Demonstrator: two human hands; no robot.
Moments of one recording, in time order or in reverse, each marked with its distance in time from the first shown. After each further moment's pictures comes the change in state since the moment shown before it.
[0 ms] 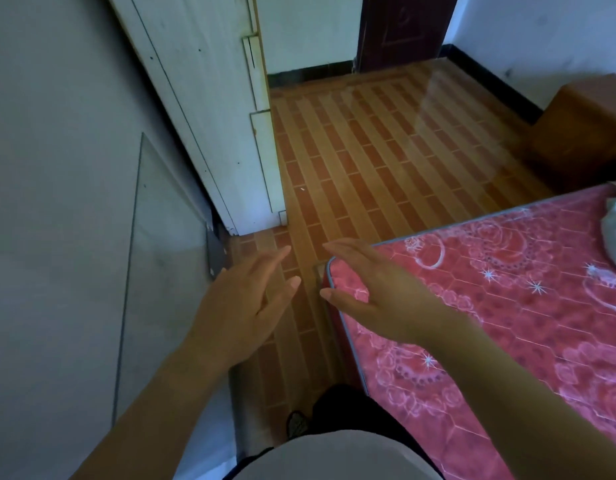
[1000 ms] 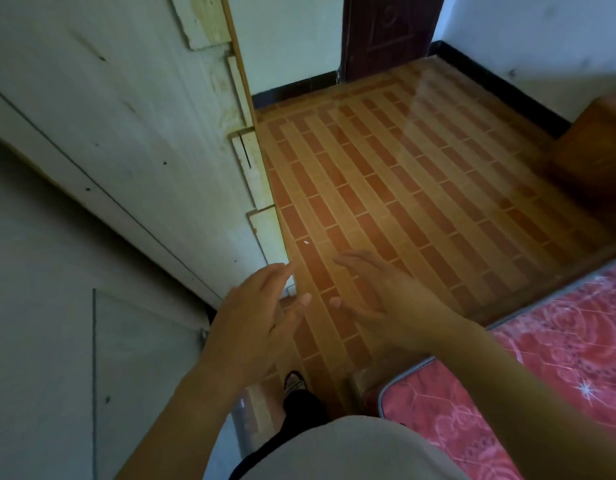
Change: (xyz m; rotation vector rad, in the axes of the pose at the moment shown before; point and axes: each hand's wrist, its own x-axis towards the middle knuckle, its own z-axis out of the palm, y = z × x) left_hand 0.446 -0.160 -0.091 -0.106 -0.106 0.022; right_hand 0.447 0.106 -0.098 0.058 0.088 0.088
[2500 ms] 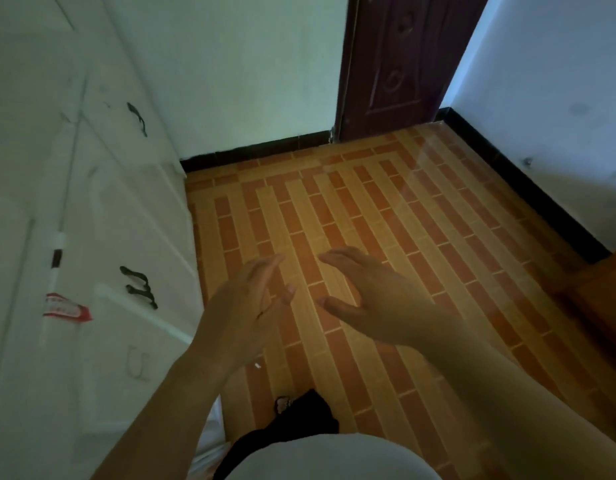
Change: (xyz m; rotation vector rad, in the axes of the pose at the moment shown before) left_hand 0.636 0.059 -0.001 -0.007 0.061 -0.026; right_hand 0.482 0.305 -0.301 -0.205 -0.115 -0.040
